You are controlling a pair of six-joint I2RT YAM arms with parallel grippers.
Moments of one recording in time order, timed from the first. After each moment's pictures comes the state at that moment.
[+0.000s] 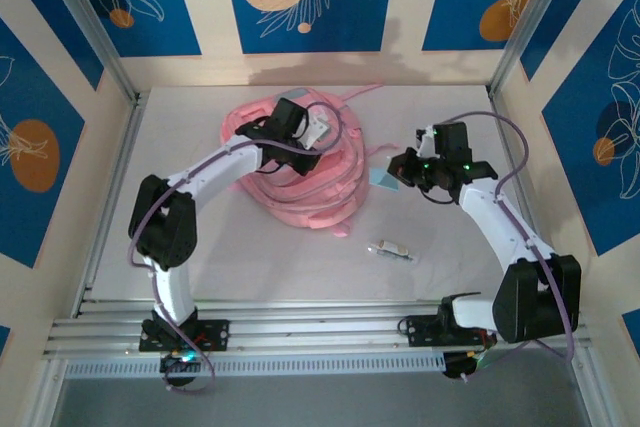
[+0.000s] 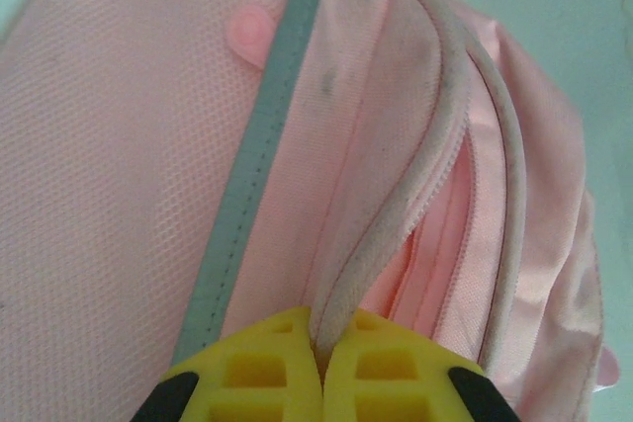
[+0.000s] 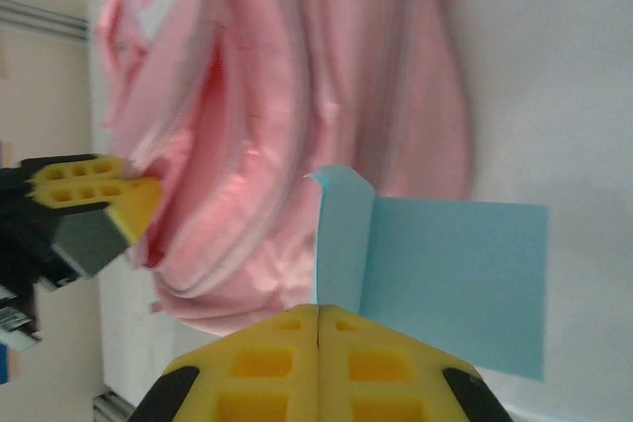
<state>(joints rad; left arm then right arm) -0.57 1.87 1.57 -0.63 0.21 0.10 0.16 1.29 0.99 -0.51 -0.50 0.64</state>
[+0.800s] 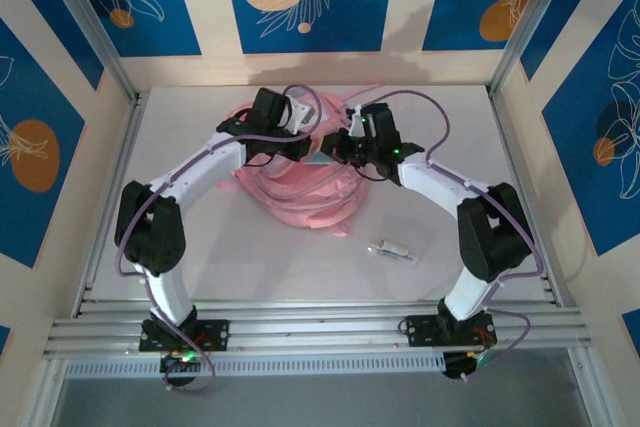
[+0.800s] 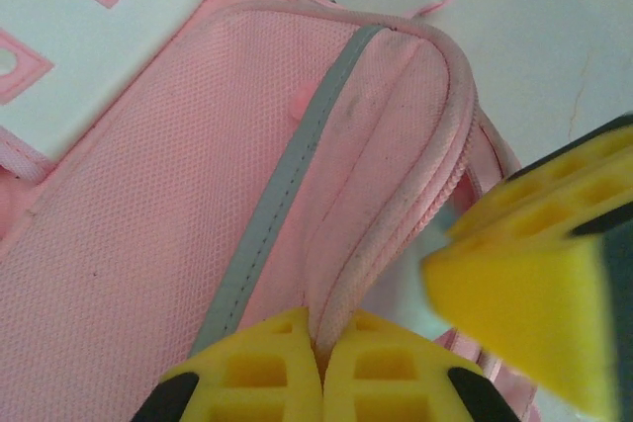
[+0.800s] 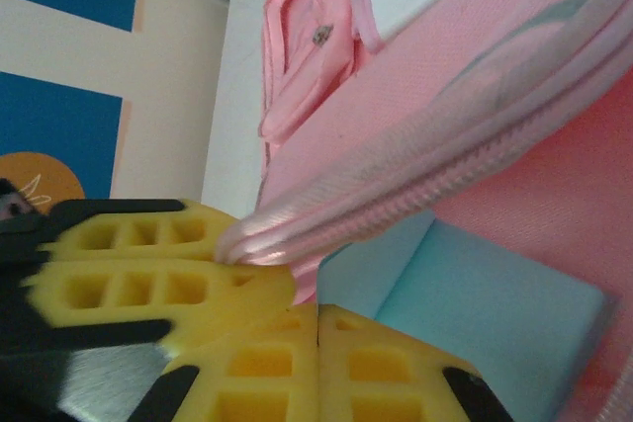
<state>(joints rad) -0.51 1.80 1.54 -0.55 0.26 -0.08 0.47 1.70 1.18 -0.04 -0.48 0.85</state>
